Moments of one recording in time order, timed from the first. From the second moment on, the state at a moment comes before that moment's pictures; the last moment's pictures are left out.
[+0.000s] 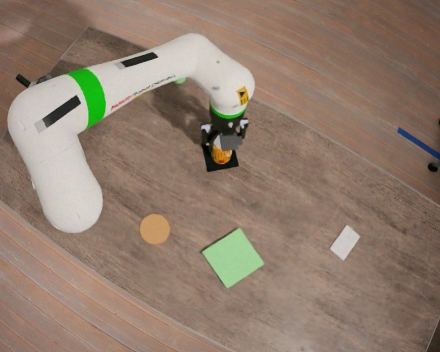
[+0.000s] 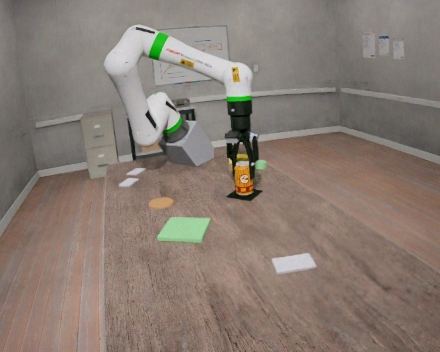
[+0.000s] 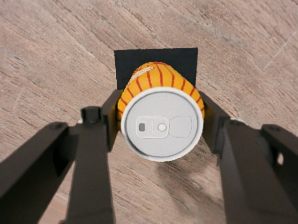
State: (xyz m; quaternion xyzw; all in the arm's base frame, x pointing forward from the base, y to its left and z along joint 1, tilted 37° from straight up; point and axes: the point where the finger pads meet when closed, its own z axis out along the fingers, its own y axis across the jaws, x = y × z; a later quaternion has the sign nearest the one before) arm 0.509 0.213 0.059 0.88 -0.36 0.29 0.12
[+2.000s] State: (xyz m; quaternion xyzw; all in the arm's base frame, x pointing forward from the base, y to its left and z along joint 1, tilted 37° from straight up) arm 0.467 0.249 0.141 0.88 -0.36 0.29 0.12
